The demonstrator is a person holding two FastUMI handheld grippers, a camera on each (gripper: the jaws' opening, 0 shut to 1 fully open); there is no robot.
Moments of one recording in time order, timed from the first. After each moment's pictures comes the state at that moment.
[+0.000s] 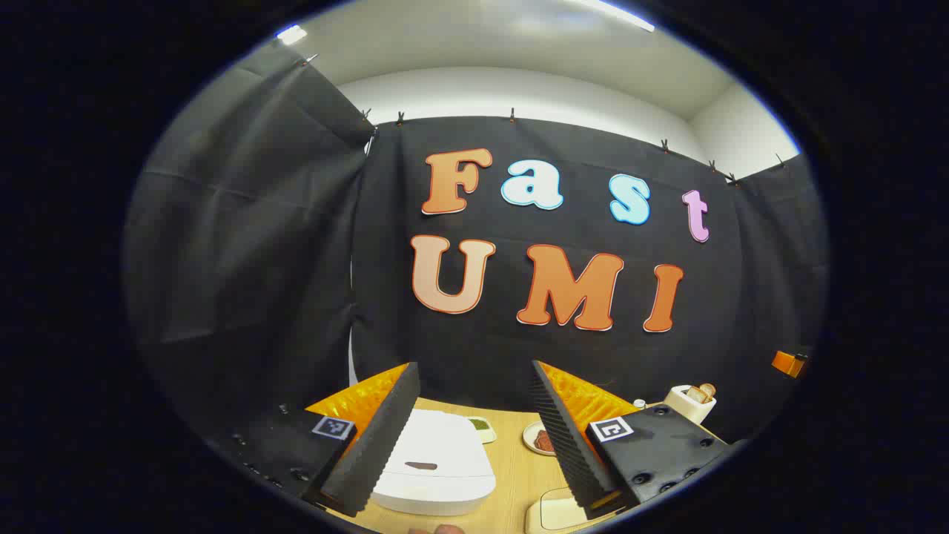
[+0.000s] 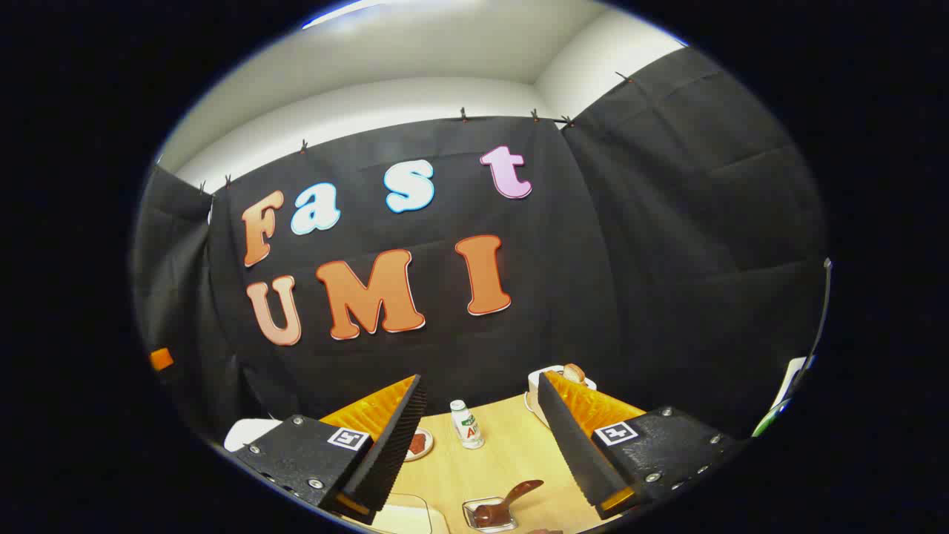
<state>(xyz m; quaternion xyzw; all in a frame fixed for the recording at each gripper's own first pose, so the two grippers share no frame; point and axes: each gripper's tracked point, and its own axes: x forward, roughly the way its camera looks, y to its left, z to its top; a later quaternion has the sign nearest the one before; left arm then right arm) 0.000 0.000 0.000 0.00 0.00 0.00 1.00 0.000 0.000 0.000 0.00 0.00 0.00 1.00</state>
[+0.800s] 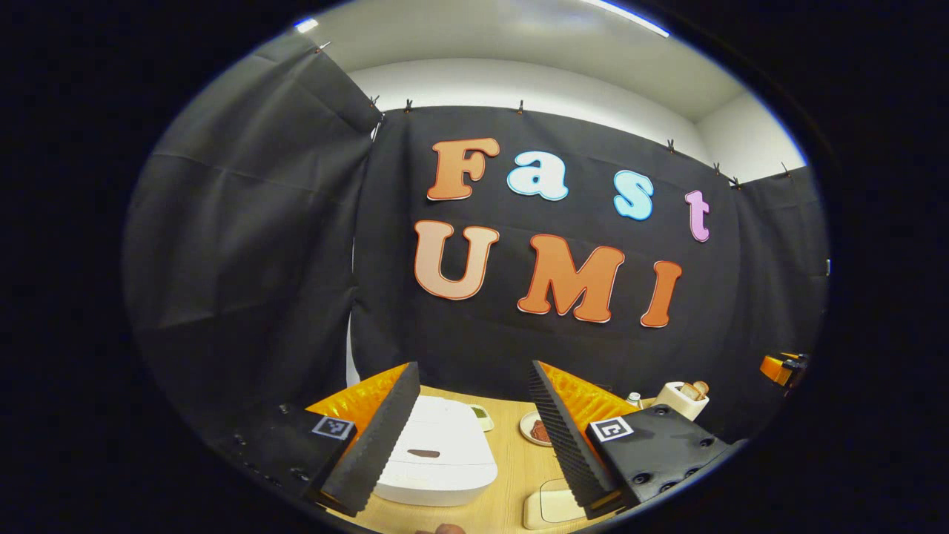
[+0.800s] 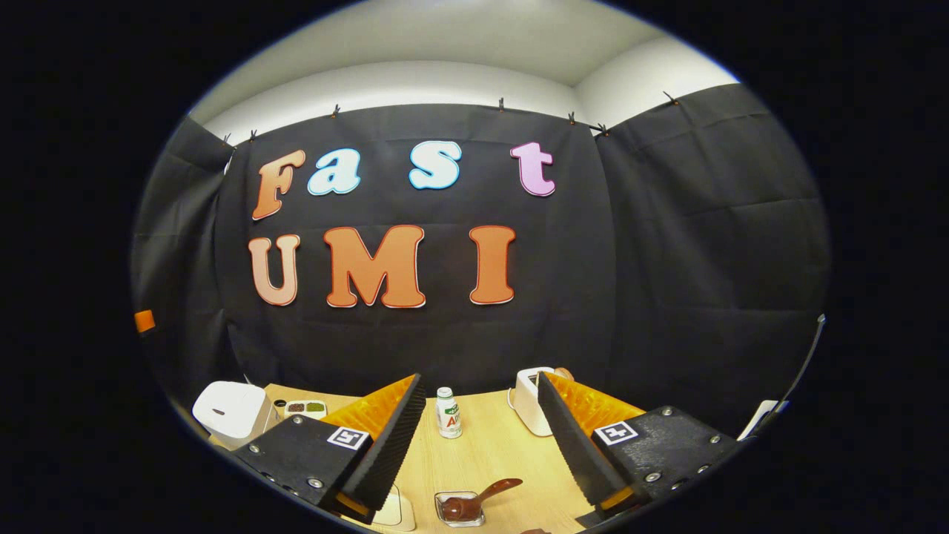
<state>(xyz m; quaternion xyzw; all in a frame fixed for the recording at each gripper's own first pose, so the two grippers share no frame) -0.011 0.012 -0.011 -0.02 0.02 -0.01 1.00 -0.004 0.017 0.009 -0.07 0.01 0.00 1.00</state>
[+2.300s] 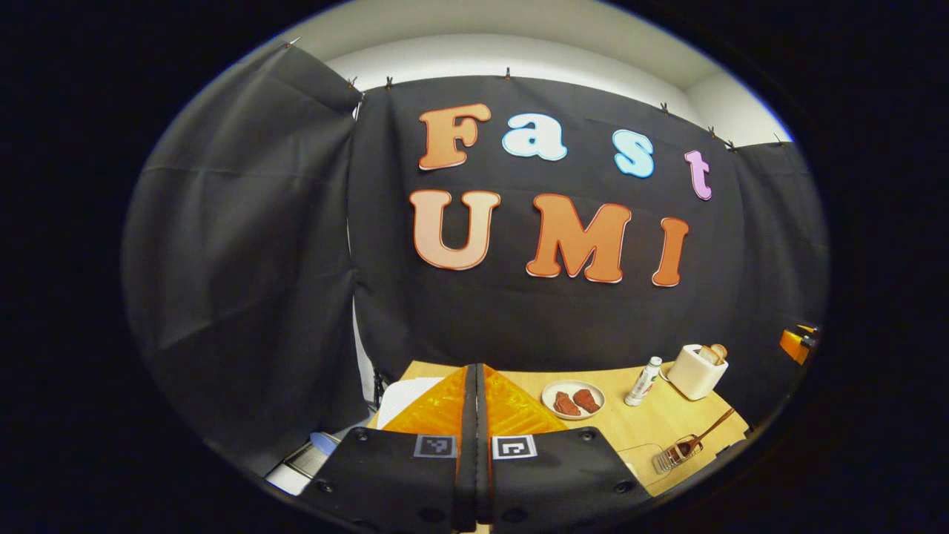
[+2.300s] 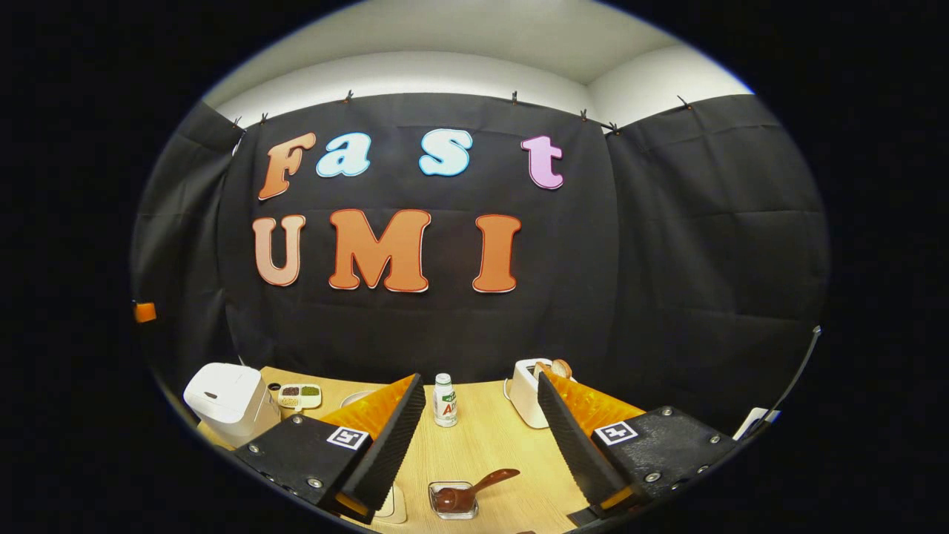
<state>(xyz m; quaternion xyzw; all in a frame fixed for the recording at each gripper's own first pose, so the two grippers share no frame) 0.026 0.040 -0.061 0.03 0.11 -0.02 0.99 -0.015 0.023 -0.009 -0.10 0.04 0.00 0.99</state>
